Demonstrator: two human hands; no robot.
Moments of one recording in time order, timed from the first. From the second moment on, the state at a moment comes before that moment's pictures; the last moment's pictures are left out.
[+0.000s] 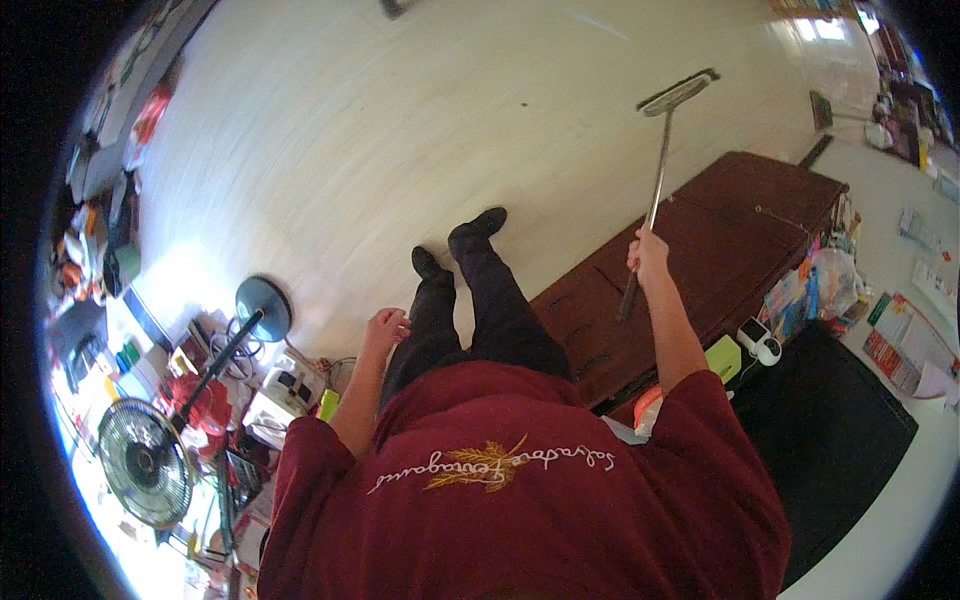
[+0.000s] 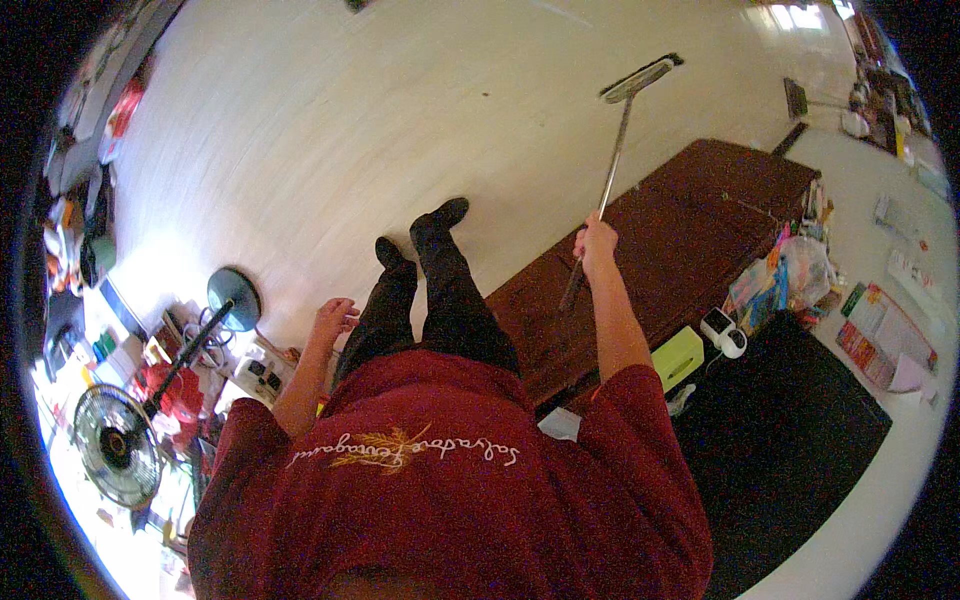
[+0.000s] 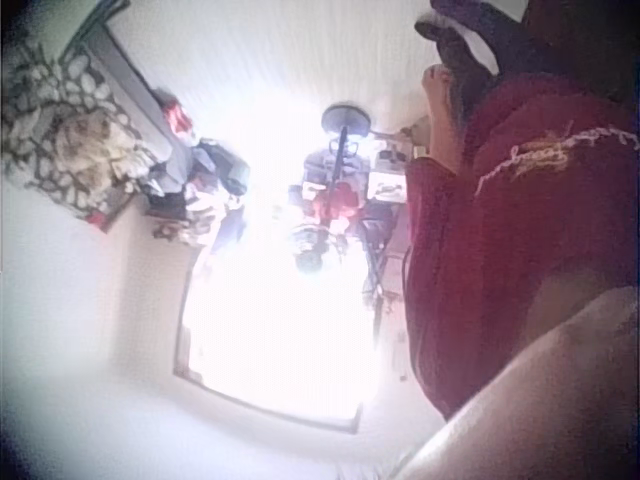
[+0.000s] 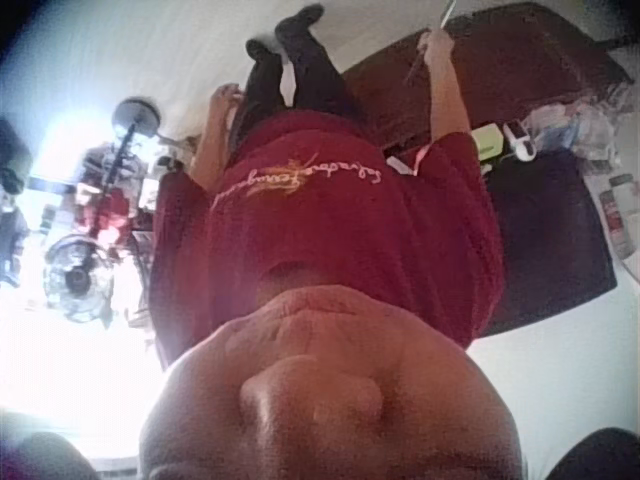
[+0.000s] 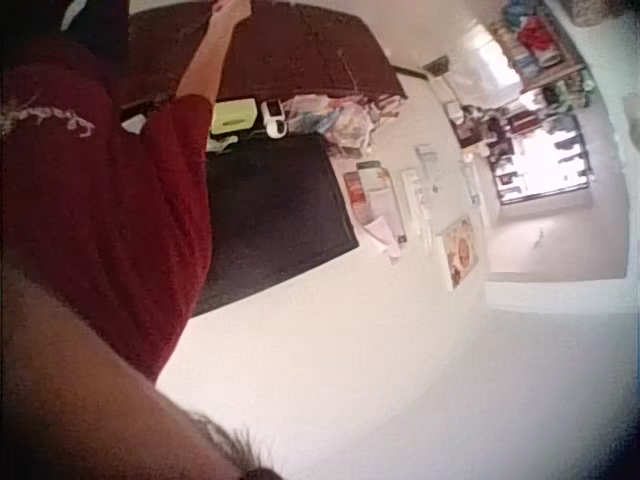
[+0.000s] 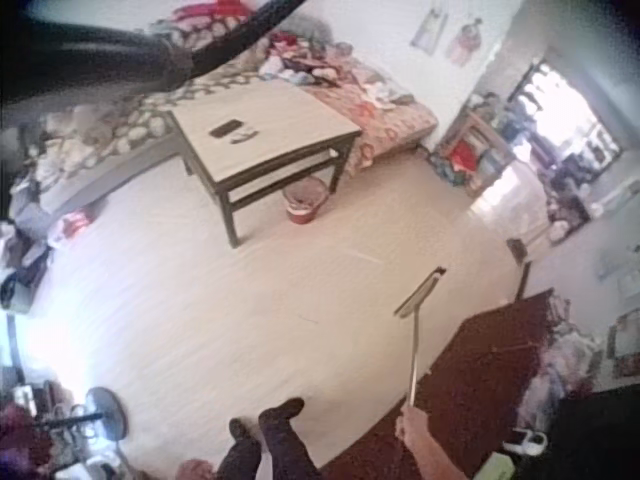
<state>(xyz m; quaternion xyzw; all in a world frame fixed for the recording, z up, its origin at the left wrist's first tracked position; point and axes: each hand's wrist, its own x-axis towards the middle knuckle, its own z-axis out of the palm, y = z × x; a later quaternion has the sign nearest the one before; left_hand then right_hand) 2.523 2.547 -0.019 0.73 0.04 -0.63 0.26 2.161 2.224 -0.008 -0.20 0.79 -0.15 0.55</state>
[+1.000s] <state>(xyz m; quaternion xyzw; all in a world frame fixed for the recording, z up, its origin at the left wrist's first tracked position) 2.457 2.659 -0.020 0.72 0.20 -0.59 0.29 2.271 2.258 -0.133 -0.71 0.42 0.44 0.35</state>
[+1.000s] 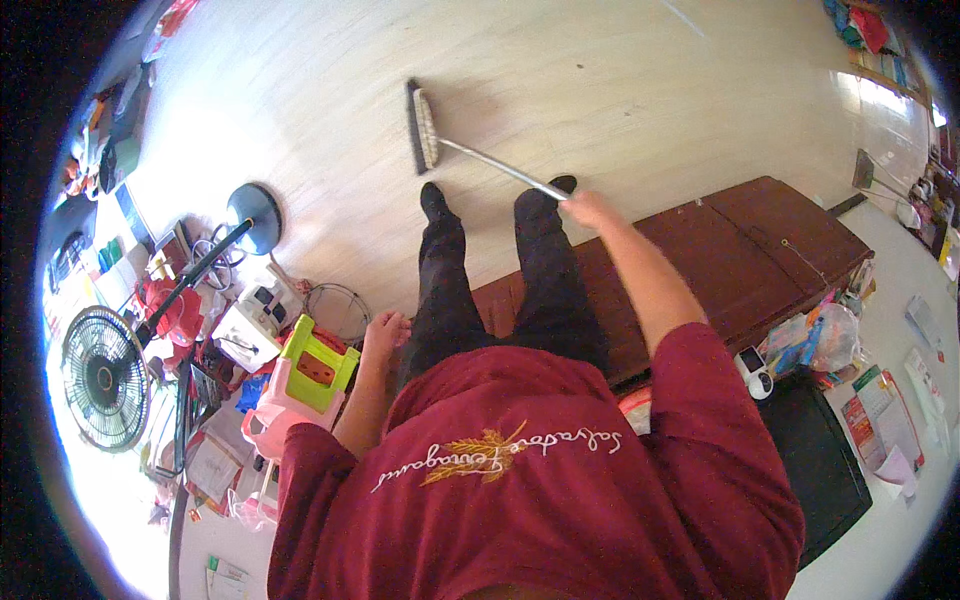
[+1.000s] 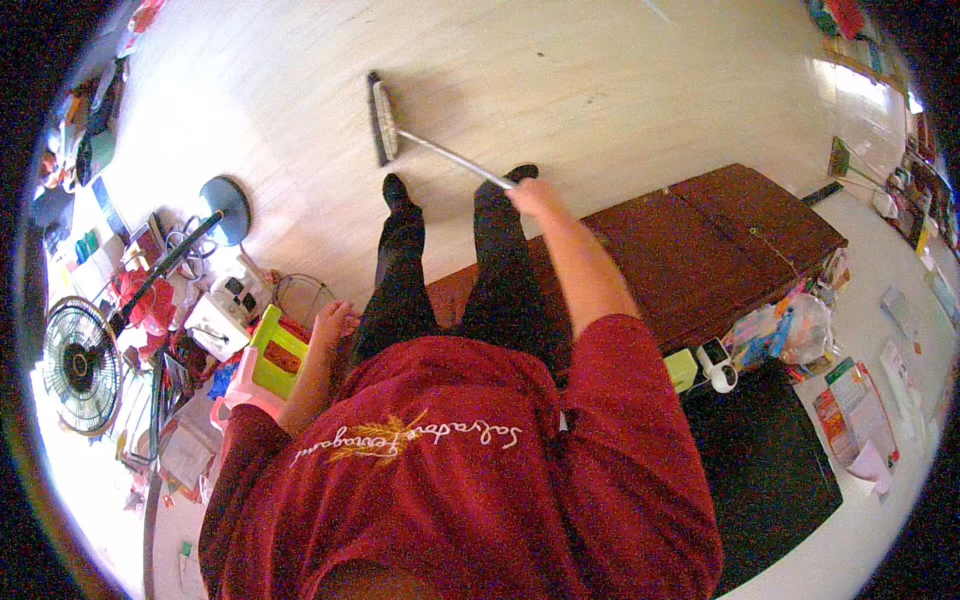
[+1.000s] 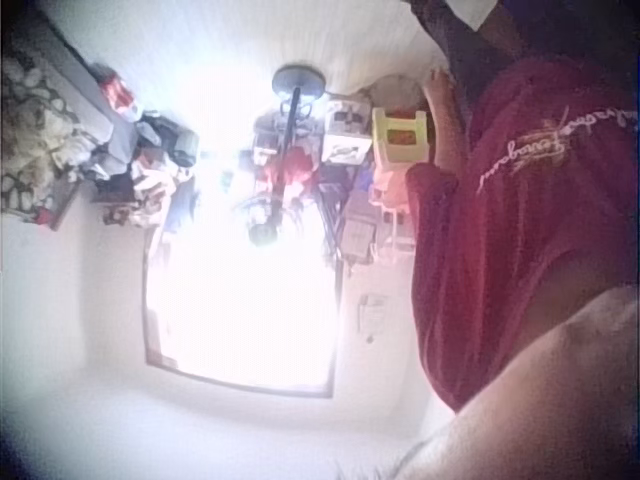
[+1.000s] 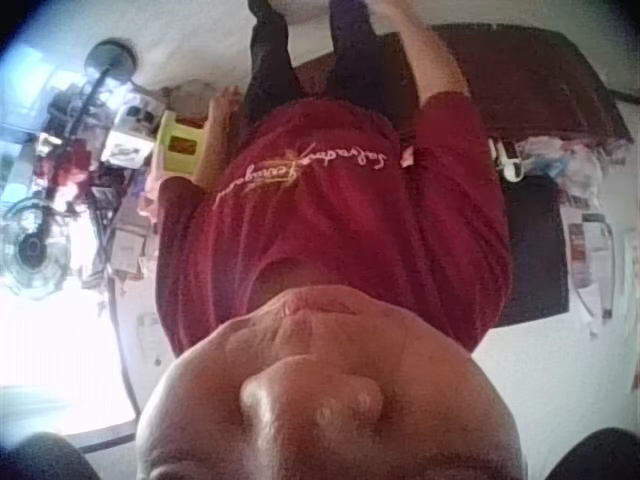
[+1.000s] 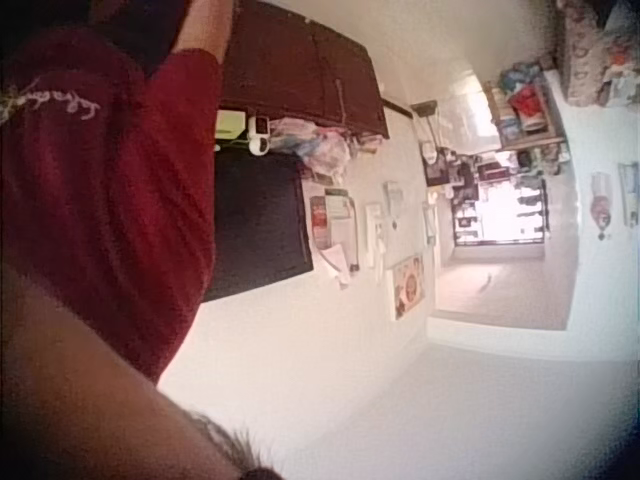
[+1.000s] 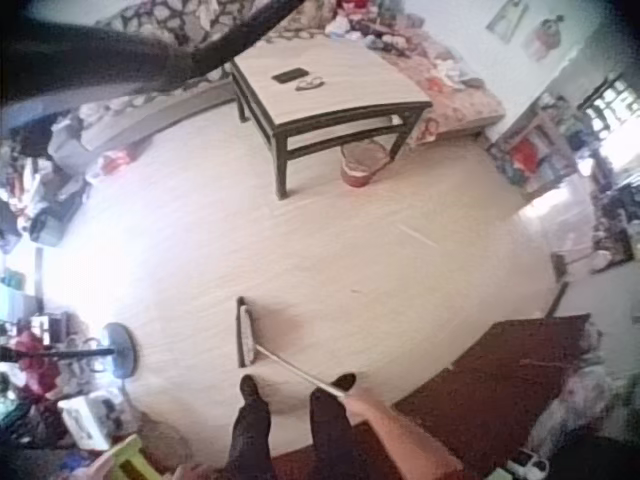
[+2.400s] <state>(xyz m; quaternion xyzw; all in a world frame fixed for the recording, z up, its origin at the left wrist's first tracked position) 2.334 2.433 0.001 0.75 0.08 -0.63 0.17 2.010 2.063 -0.077 -0.70 0.49 0.47 0.22</state>
